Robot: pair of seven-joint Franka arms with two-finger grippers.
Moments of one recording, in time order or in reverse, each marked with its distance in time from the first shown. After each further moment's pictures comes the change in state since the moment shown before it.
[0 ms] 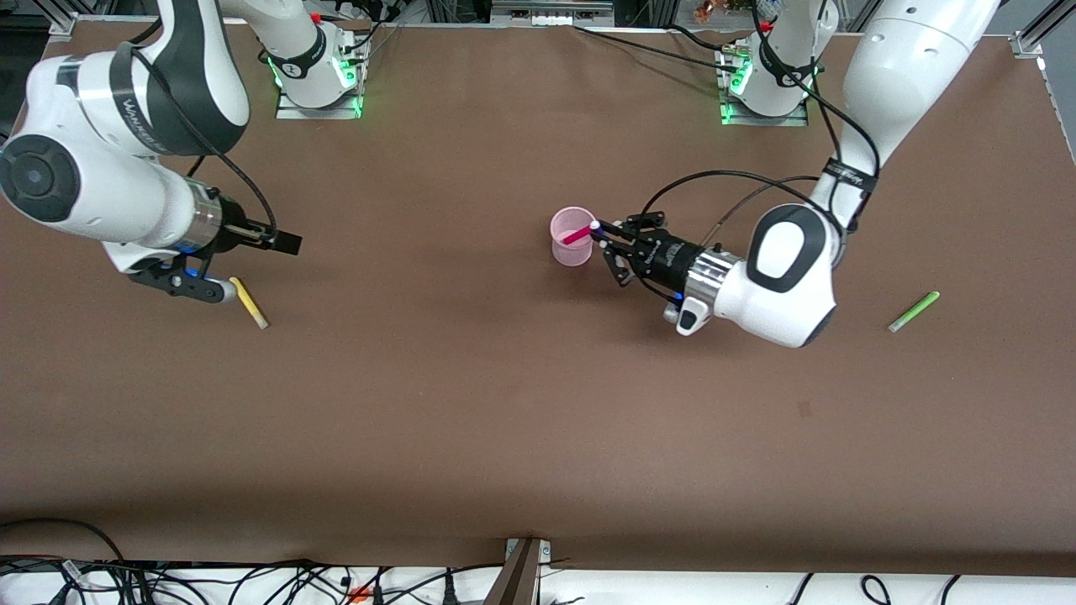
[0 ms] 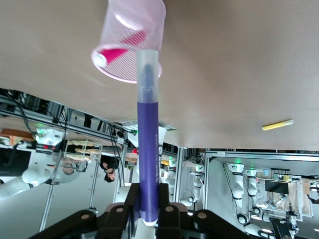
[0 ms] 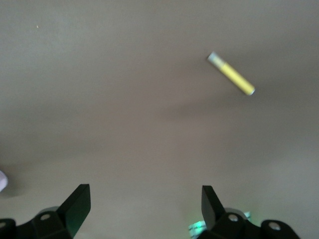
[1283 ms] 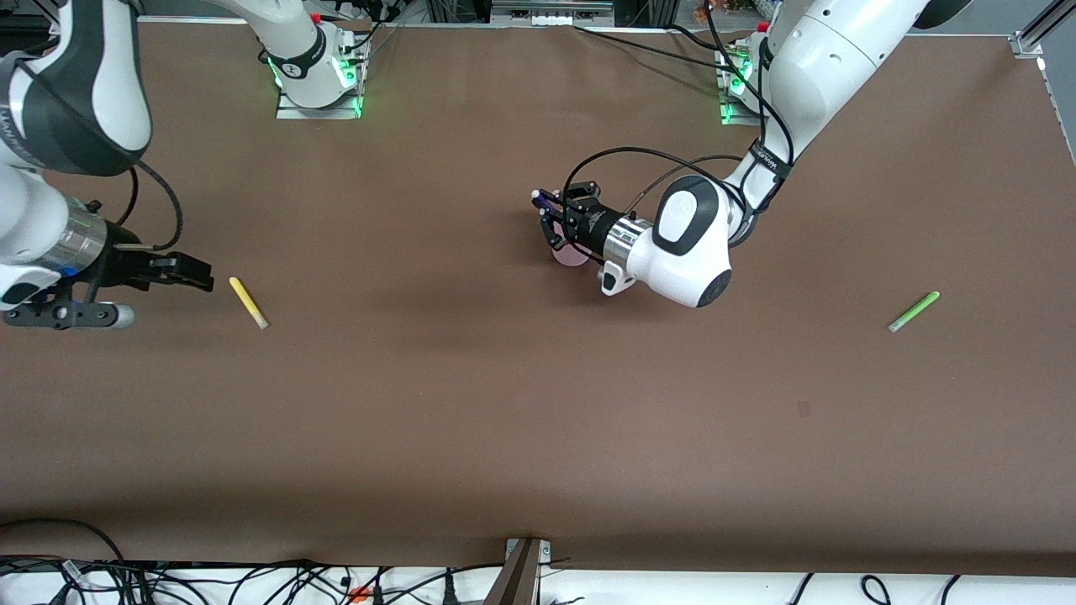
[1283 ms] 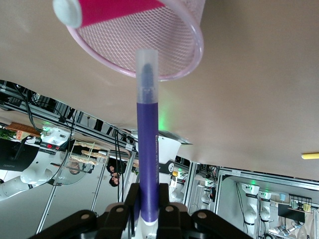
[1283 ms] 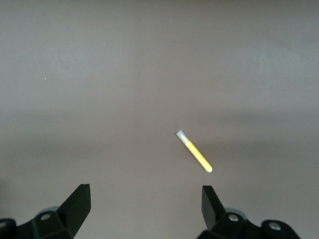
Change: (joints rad) left arm -0.129 0.020 -0.050 -0.104 -0.018 0.152 -0.057; right arm -0.459 0.013 0.340 0.103 -0.084 0.152 -0.307
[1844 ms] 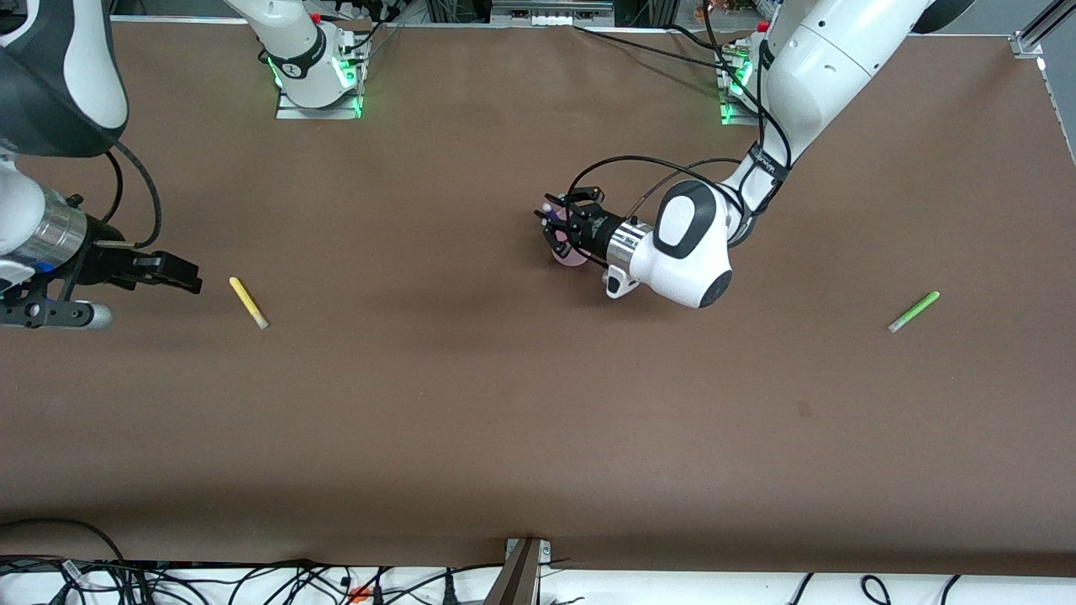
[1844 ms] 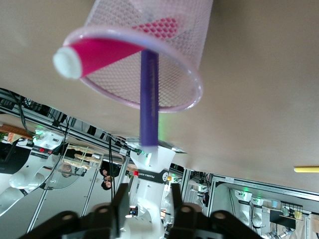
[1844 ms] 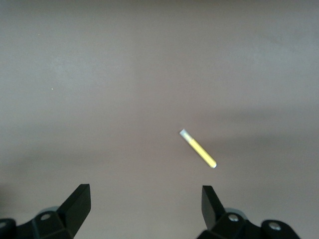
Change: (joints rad) left arm 0.005 0.018 0.005 -0.019 0.009 0.049 0.017; right arm -0.279 -0.044 0.364 0.001 -0.102 -0.025 0.186
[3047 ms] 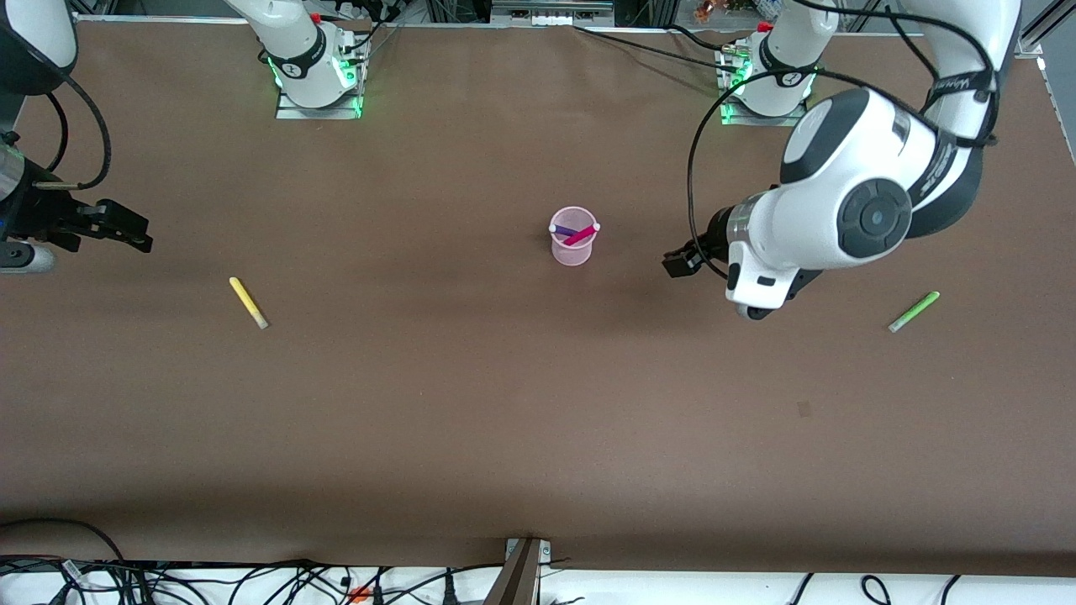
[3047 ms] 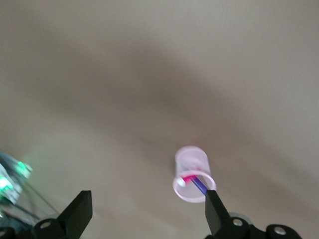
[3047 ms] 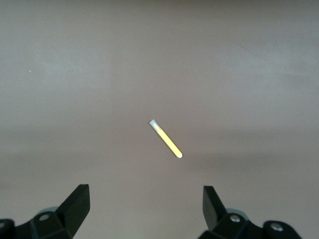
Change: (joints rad) left arm 0.164 -0.292 -0.016 0.295 0.885 -0.355 0.078; right arm -0.018 -0.140 -0.088 -0.107 -0.028 0.003 -0.193
